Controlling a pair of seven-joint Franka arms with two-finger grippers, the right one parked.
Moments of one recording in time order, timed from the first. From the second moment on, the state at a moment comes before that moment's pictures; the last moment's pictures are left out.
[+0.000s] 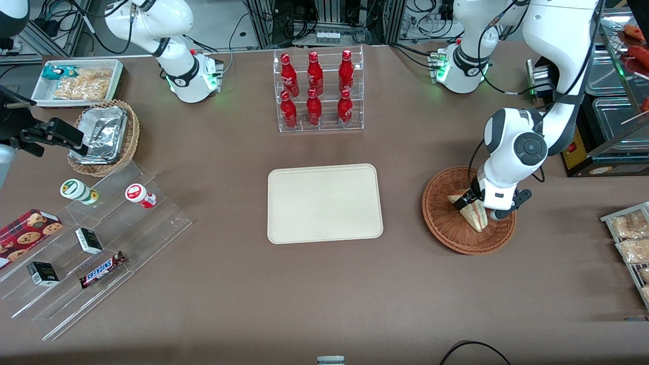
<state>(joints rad) -0.10 0.25 -0.07 -2.26 0.01 2.48 -0.76</state>
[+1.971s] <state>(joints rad) -0.46 0.51 -0.13 -1.60 -0.08 1.93 -0.56</state>
